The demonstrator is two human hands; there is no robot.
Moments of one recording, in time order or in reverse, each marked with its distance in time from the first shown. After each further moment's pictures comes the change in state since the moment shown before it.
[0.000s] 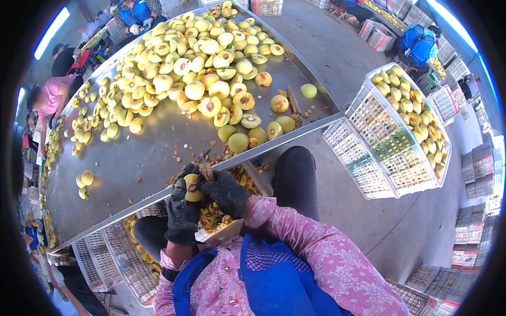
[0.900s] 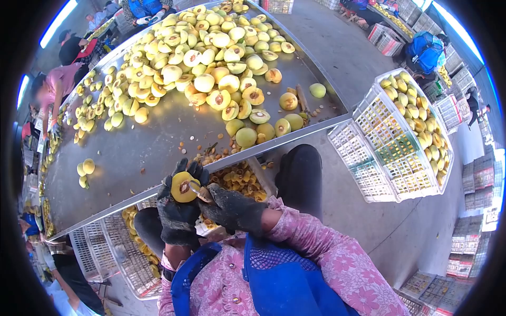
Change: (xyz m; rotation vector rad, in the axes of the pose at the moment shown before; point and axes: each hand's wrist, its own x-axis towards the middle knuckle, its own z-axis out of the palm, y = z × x) left_hand -0.002 0.016 -0.009 -1.065 0.198 -0.311; right_hand -0.033 0.024 0.000 -0.806 -0.203 -0.394
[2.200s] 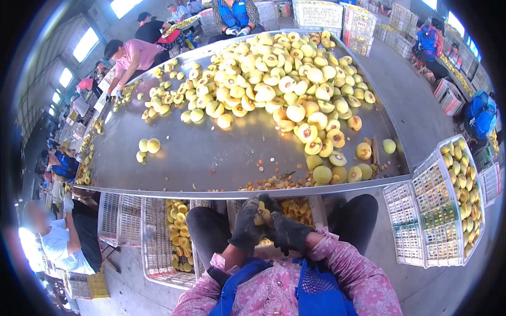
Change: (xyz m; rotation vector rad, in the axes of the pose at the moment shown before) left_hand -0.004 -0.020 -0.064 0.440 -0.008 0.080; right_hand 0.016 0.022 0.001 0.129 -0.493 0.092
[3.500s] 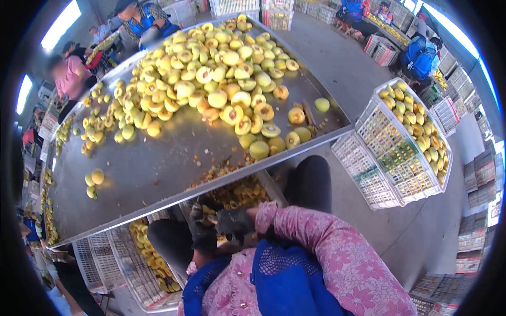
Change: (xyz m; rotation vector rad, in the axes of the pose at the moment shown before) left_hand -0.006 -0.025 -0.049 0.439 0.075 0.102; right_hand 0.033 0.060 0.034 0.163 -0.223 0.166
